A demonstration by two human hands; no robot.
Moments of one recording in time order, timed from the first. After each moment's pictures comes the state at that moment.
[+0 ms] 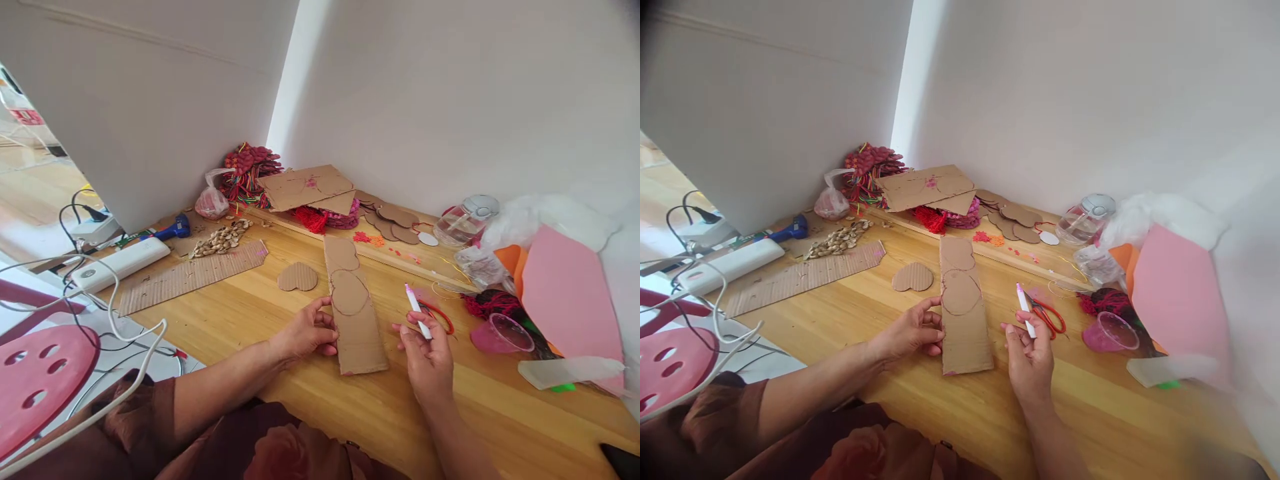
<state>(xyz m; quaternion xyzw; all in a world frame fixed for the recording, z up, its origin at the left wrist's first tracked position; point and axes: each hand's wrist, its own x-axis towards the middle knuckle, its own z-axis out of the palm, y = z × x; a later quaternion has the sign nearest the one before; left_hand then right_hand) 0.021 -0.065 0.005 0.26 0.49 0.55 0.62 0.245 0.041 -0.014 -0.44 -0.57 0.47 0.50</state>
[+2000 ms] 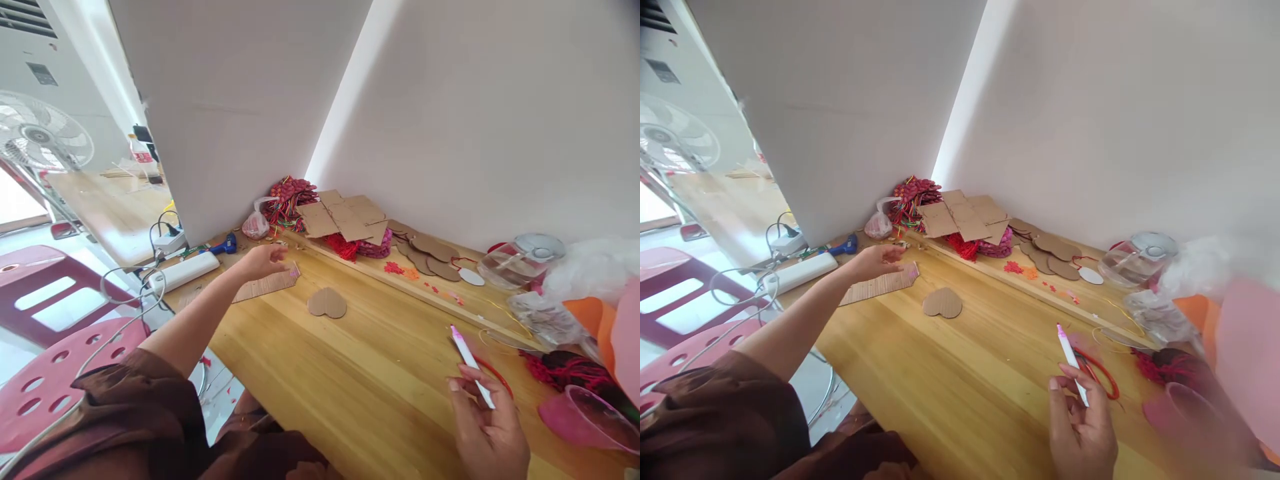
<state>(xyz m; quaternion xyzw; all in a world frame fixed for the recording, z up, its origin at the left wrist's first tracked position) -0.220 -0.064 0.067 0.47 0.81 0.33 0.15 0.258 0.048 -0.013 -0.48 -0.60 0.40 0.50</state>
